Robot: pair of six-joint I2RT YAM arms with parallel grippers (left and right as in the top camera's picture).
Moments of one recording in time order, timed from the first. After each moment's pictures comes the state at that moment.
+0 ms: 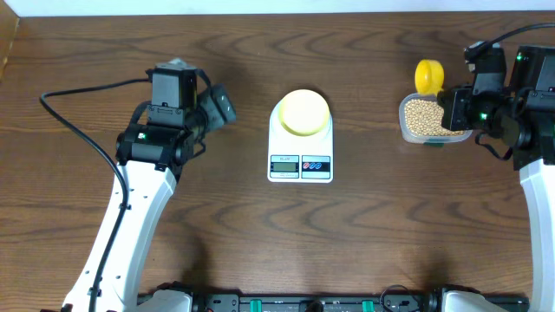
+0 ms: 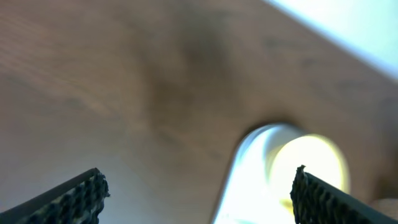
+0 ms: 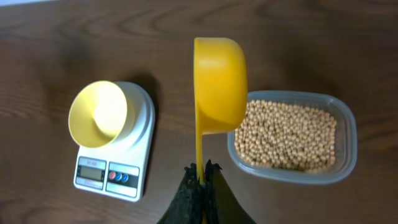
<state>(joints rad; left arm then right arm) -0.17 1.36 1.21 -0.67 -0.05 -0.58 -0.09 1.35 1.40 -0.91 -0.35 -0.04</state>
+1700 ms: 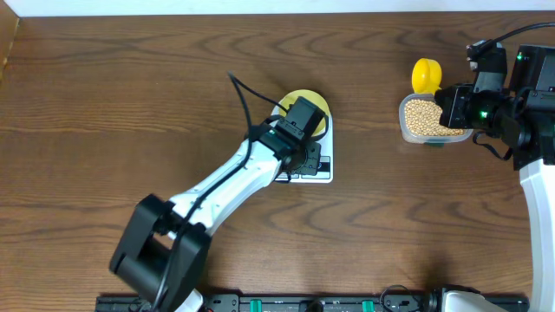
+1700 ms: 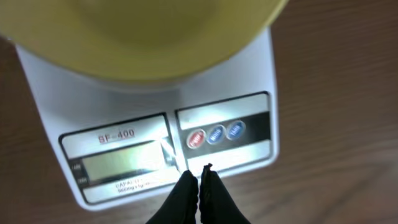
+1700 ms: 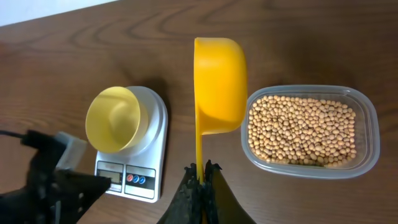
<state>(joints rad) -0.64 1.77 1.21 -0.65 0.06 -0.43 -0.09 1.35 1.40 -0.91 -0.39 0.04</state>
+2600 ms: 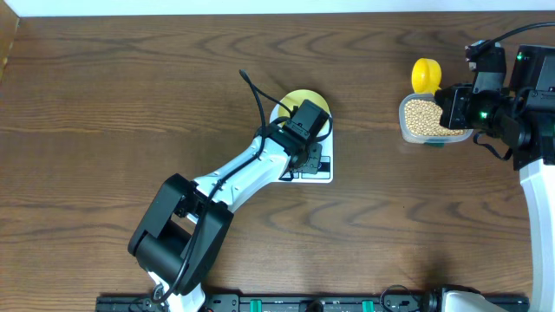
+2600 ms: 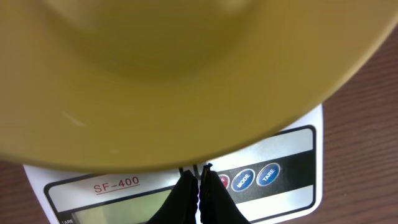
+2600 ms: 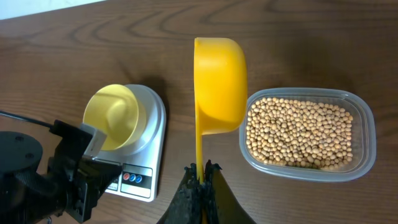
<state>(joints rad) -0.64 1.87 1.20 -0.56 0.00 -0.41 -0.09 1.35 1.40 -0.91 -0.39 0.02</state>
